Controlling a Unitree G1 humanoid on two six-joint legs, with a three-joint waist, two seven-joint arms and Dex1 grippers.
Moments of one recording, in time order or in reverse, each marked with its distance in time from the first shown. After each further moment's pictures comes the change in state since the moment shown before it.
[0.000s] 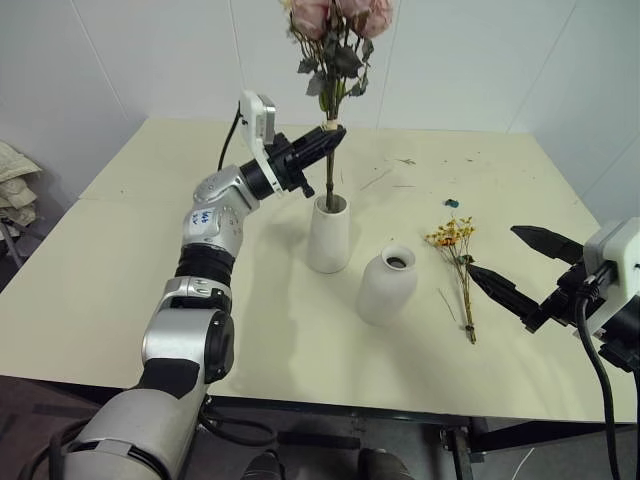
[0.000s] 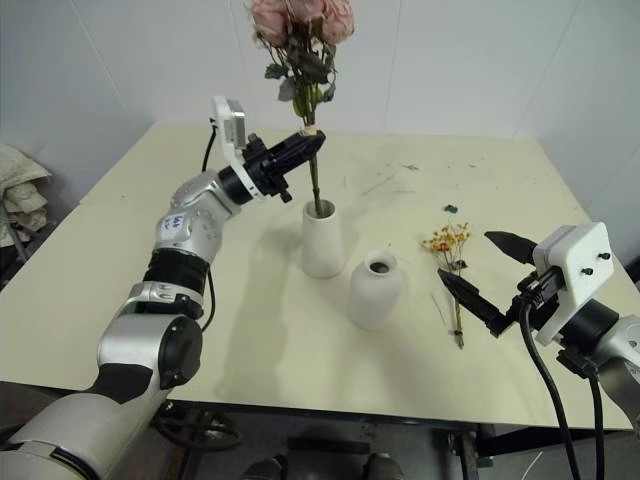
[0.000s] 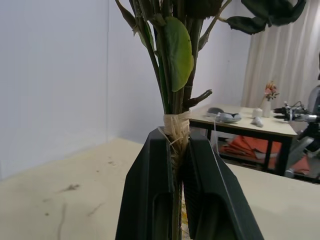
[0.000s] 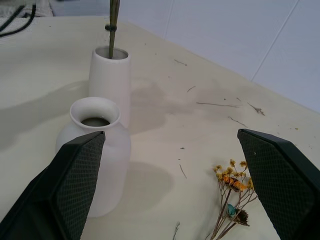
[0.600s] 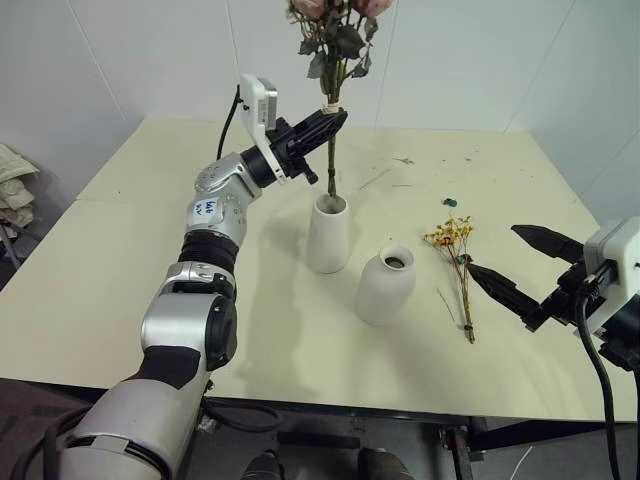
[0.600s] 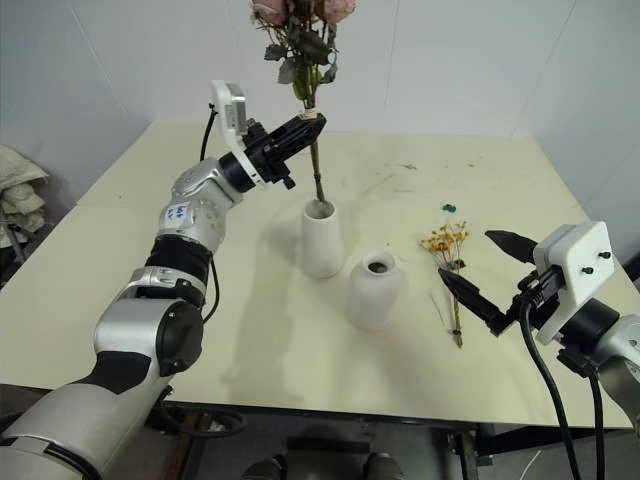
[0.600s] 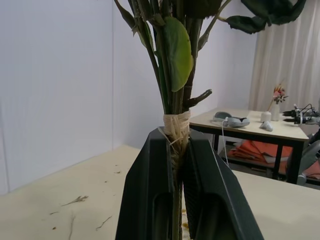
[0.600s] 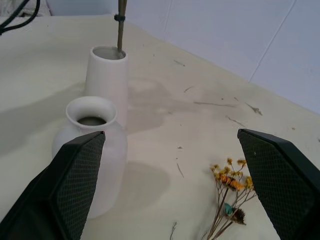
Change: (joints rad) left arm -0.090 0.027 0.025 0.109 0.024 -0.091 0.013; right arm 0.002 0.000 0.000 0.001 -0.005 0.001 0.002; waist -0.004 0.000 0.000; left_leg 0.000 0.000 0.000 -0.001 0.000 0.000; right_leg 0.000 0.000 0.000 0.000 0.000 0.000
